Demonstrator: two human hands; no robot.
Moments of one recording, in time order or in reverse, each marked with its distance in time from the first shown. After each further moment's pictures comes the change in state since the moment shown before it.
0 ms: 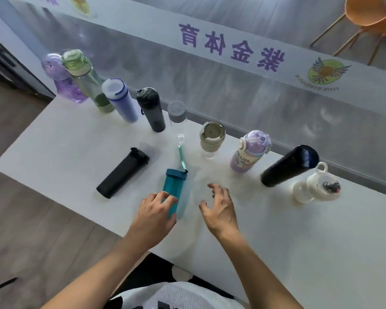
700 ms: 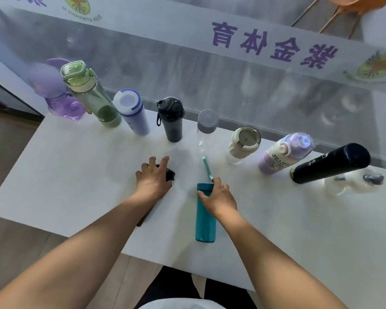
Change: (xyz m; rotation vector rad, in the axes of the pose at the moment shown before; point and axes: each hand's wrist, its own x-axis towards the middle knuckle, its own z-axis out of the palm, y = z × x) left_hand 0.152 -0.158 -0.032 0.066 -0.205 -0.171; right_hand 0.083 -0.099 0.096 -0.207 -0.123 0.397
